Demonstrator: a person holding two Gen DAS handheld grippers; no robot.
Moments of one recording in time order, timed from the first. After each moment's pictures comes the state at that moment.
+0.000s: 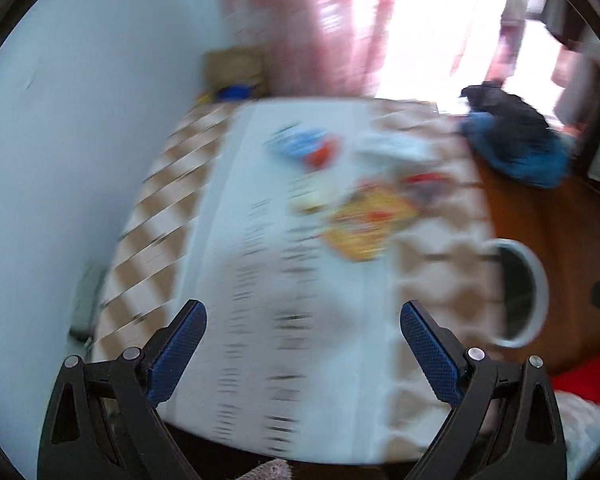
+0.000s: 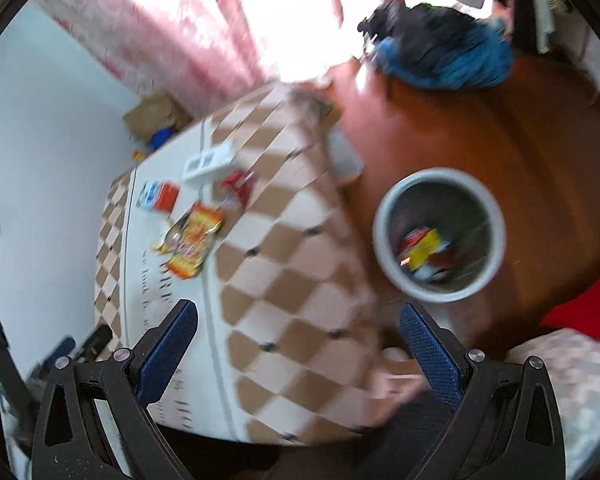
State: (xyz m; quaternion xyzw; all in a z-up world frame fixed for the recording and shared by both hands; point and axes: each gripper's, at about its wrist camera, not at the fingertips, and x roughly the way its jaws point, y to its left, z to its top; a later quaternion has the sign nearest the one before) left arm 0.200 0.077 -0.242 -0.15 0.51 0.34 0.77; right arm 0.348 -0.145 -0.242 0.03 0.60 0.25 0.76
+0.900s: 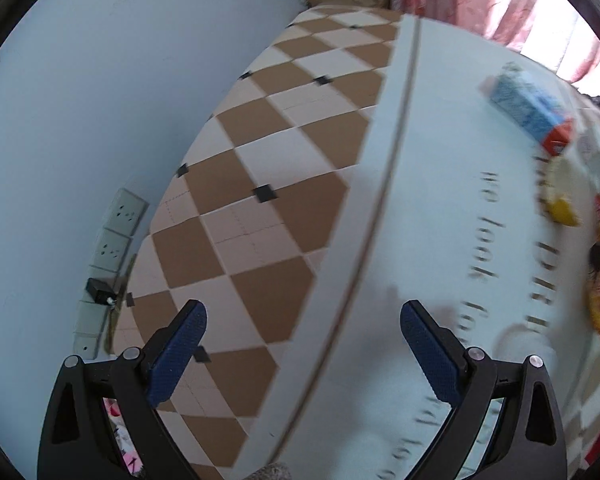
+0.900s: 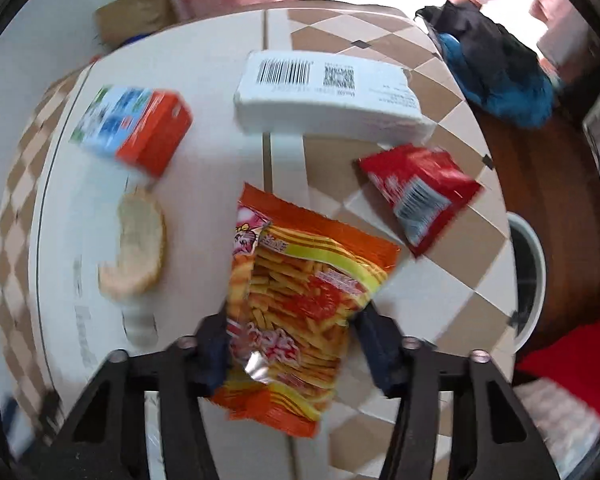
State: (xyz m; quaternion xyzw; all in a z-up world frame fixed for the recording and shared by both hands) left arm 0.155 0.224 -0.358 -0.21 0.56 0.42 0.68; right arm 0.360 0.099 -0.362 -0.18 0.61 0.20 0.74
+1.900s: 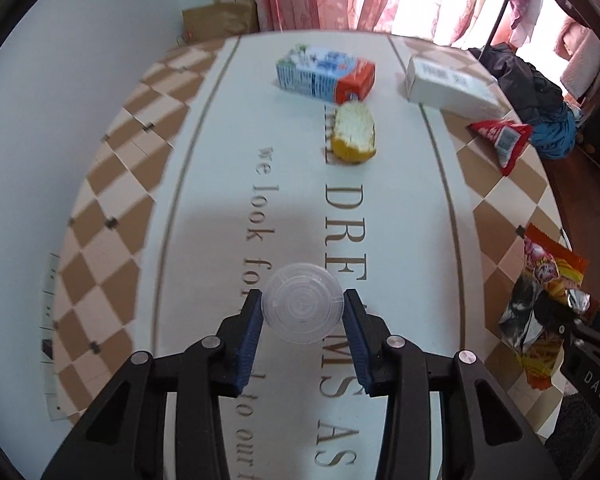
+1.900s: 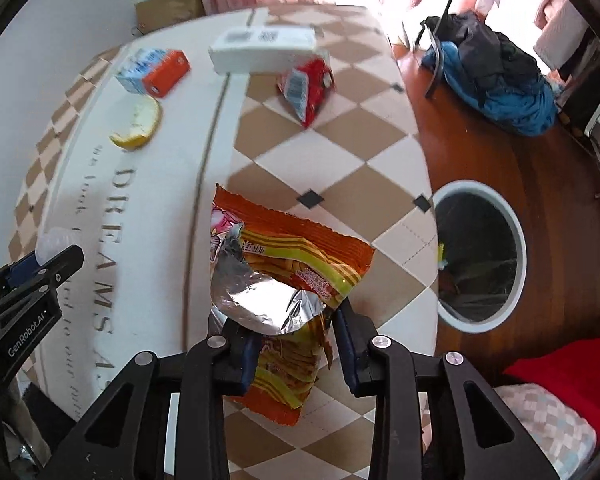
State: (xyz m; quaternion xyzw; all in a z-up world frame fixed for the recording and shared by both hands) left arm 0.217 0.126 -0.336 -0.16 0.55 0.27 0.77; right arm 0.299 -0.027 -0.327 -0.17 0.59 0.27 0.75
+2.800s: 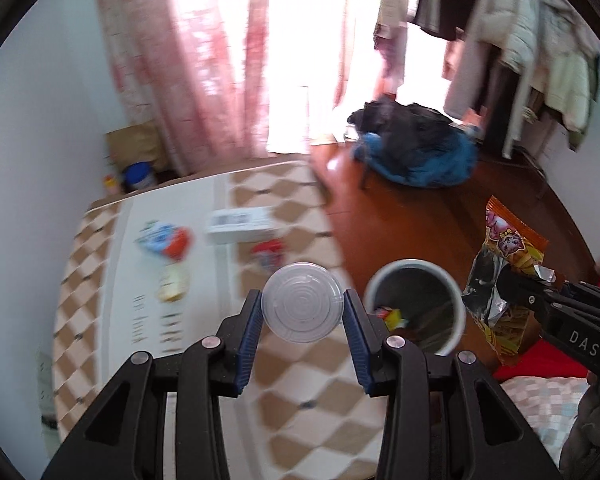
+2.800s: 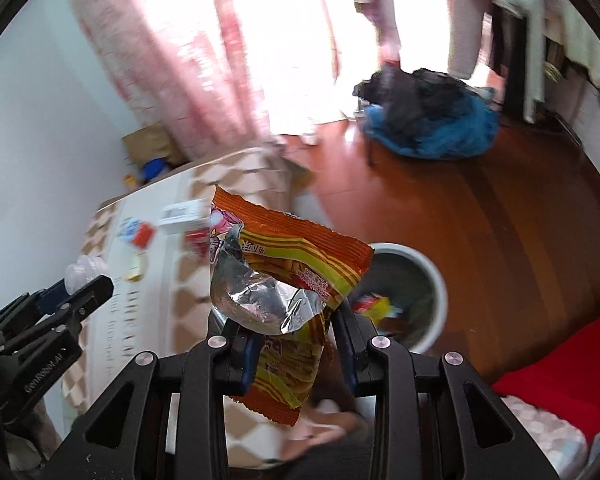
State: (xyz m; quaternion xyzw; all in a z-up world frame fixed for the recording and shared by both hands) left arm 0.311 -0.048 -0.182 -0.09 0.45 0.15 0.87; right arm 0.387 -0.245 -0.192 -0.01 0.50 0.25 0.83
